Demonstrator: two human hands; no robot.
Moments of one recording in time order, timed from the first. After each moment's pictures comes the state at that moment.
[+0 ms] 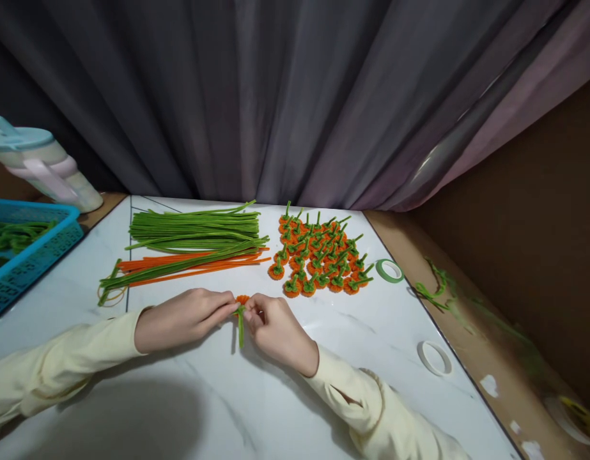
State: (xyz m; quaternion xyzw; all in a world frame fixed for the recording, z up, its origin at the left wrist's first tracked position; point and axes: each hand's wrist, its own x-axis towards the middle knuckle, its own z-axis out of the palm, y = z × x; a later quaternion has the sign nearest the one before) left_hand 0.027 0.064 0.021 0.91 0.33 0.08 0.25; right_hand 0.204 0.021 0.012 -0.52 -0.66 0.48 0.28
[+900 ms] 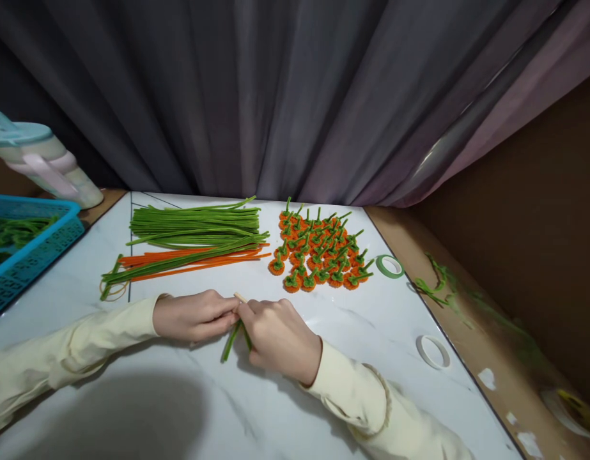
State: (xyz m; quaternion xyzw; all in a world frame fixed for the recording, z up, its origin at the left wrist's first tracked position) left_hand 0.030 0.073 0.019 0.91 0.16 0.06 0.39; right_hand 0.208 0.011 0.033 -0.43 -0.89 0.10 0.05
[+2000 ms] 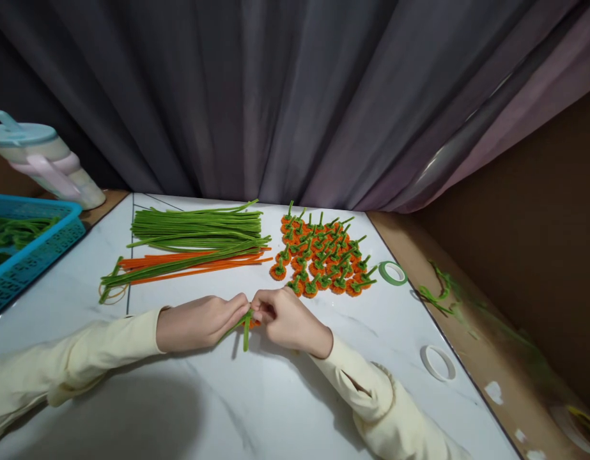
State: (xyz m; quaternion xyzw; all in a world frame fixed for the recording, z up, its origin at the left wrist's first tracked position) left_hand 0.038 0.063 0.015 0.97 0.21 0.00 0.07; right_hand 0.224 0.040 0.019 -0.48 -0.75 0.41 0.18
